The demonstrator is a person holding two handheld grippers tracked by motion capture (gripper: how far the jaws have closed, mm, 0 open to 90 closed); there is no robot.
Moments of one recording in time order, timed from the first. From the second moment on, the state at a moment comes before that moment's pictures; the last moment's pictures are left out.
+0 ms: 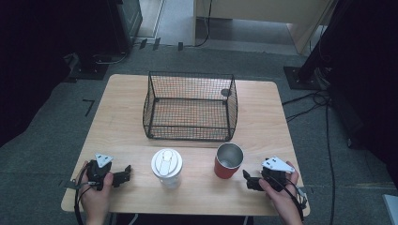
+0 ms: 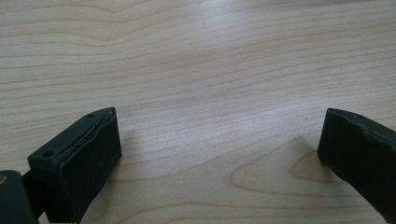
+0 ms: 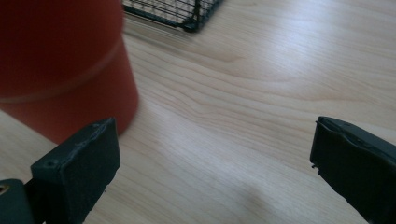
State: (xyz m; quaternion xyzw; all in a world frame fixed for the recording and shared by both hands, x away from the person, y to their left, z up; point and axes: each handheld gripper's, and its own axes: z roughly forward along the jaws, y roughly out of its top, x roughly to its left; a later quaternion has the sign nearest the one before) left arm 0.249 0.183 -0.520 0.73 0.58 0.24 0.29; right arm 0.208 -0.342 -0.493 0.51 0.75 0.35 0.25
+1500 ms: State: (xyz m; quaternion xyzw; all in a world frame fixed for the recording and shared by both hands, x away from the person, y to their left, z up) left arm 0.249 0.183 -0.520 0.73 0.58 0.24 0.29; right arm 0.214 -0.275 -0.464 0.44 0.74 0.45 0.20
